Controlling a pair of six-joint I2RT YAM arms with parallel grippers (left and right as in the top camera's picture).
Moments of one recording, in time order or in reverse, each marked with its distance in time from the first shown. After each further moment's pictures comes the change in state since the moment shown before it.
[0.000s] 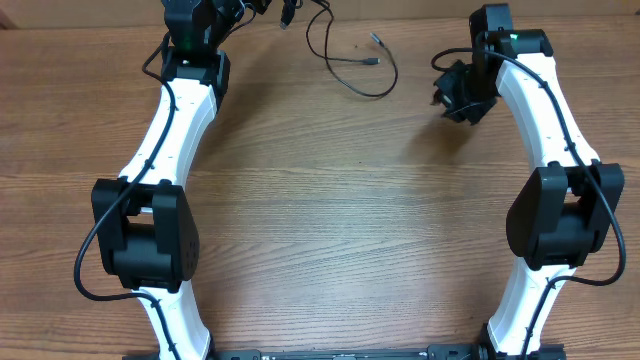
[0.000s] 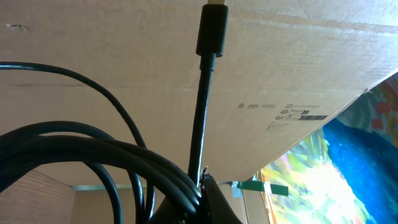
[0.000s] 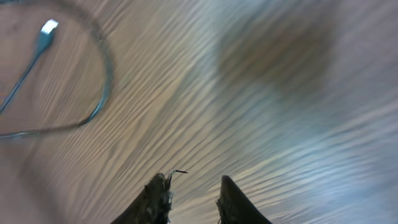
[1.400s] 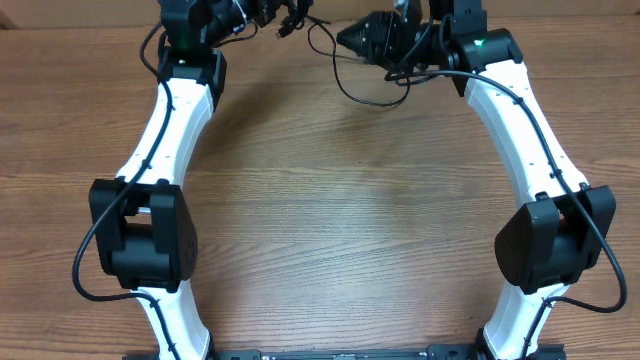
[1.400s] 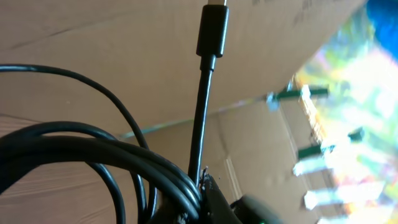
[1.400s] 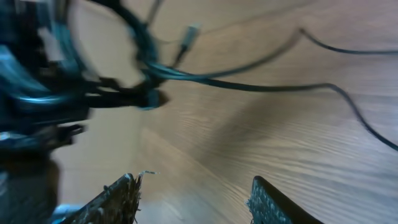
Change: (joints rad) left arm 0.019 0.000 0.000 -0.017 0.368 0.338; right arm 0.174 -0.113 -0.005 0.567 -0.554 -0.254
